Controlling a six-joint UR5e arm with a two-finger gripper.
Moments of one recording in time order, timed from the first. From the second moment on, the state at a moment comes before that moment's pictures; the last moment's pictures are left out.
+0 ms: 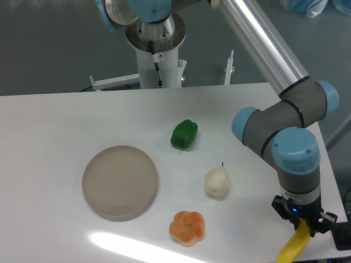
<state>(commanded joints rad) 2.35 -2.37 -0.99 -0.93 1.71 1.13</state>
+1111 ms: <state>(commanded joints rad) 2.45 -2.04 -1.41 -0.95 1.61 1.32</state>
